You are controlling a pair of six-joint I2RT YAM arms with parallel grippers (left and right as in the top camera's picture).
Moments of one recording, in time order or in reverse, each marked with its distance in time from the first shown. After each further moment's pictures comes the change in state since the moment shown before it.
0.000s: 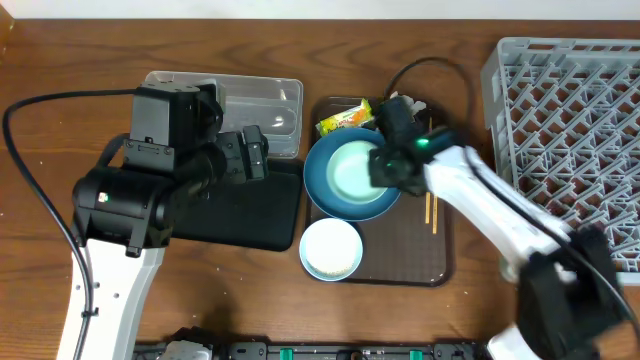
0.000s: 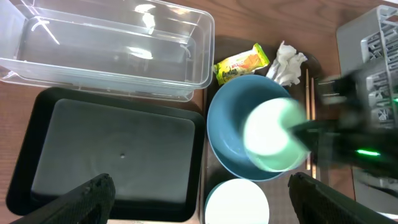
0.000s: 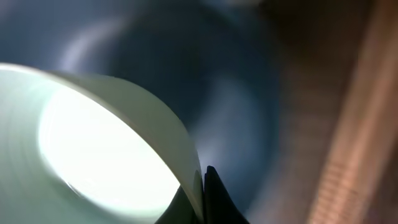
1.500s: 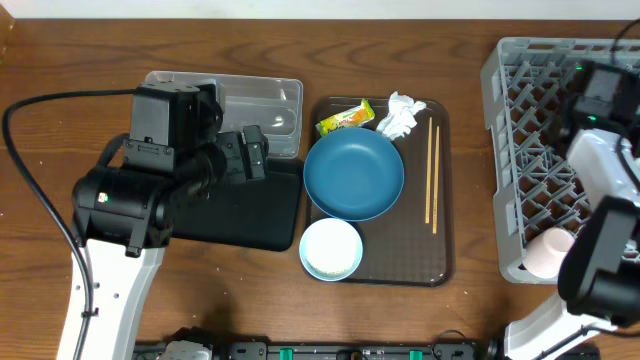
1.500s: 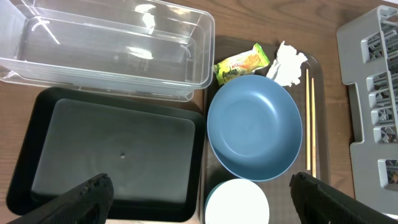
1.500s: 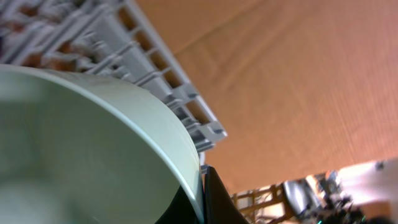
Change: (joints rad) left arm 0.001 0.000 0.000 0.000 0.000 0.000; right arm -0.731 0.166 0.003 0.546 1.248 -0.645
